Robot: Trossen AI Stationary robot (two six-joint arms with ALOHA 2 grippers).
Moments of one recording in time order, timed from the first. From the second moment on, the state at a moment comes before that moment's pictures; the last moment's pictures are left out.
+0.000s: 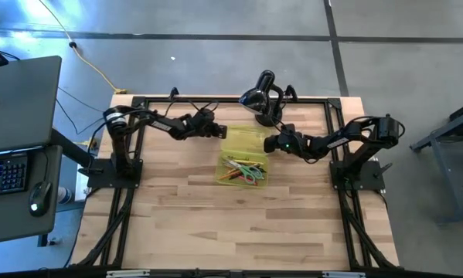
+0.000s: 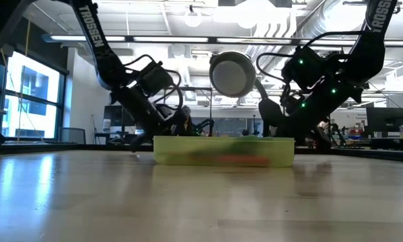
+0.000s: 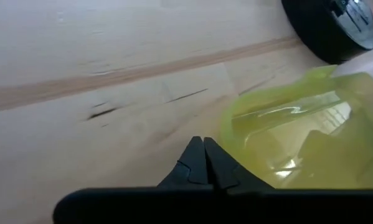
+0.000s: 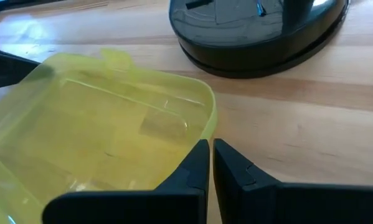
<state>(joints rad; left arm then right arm) 0.48 1.88 0.81 0.35 -0.07 -0.76 -0.30 1.59 0.40 0.49 0.44 0.89</state>
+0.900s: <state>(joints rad) 0.48 1.88 0.87 0.30 0.00 -0.66 -0.23 1.56 0.40 0.56 0.50 0.73</state>
